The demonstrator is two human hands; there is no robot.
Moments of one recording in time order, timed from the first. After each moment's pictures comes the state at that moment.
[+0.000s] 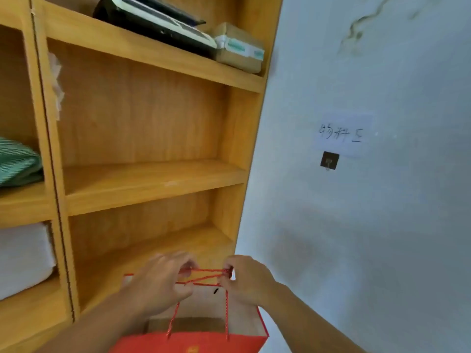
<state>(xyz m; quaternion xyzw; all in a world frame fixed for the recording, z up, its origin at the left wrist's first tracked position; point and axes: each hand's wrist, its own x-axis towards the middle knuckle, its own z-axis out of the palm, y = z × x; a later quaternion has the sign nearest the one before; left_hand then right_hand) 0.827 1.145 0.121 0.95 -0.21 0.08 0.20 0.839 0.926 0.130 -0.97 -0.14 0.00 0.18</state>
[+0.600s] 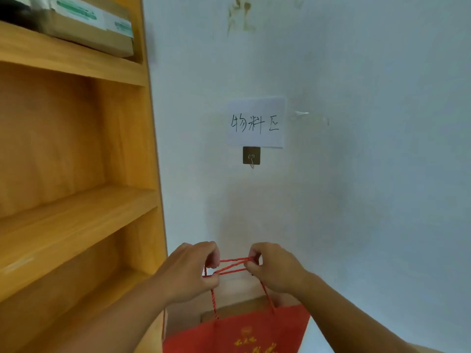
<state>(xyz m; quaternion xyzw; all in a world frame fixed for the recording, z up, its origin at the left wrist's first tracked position) 1.066 0.960 0.158 0.85 -0.48 0.03 0.21 0.961 0.753 0.144 -0.96 0.14 -0.13 0.21</state>
